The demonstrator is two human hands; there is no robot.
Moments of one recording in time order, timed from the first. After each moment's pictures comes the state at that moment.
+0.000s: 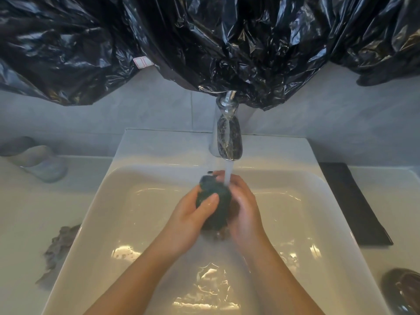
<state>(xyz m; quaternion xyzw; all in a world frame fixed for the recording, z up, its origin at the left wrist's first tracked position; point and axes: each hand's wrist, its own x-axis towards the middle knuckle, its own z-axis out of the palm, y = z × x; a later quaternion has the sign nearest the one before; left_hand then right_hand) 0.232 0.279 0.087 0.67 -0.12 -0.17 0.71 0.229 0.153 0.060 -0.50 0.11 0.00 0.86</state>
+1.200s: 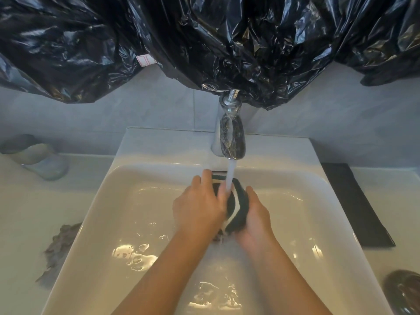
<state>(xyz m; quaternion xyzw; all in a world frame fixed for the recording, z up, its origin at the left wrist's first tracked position) 0.249 0.244 0.079 0.97 -0.05 0.03 0.25 0.228 0.149 0.063 -0.40 0.42 0.03 0.82</state>
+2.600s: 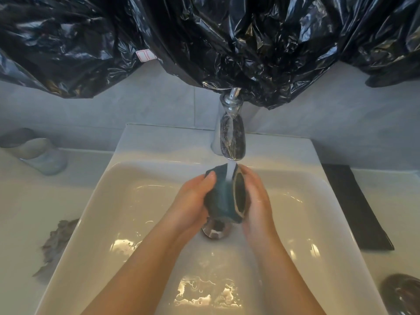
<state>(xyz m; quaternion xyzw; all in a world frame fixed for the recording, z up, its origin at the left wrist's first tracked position) 0.259 0.260 0.089 0.56 0.01 -0.26 0.78 0.235 0.137 0.061 -0.55 0.20 -0.06 0.81</state>
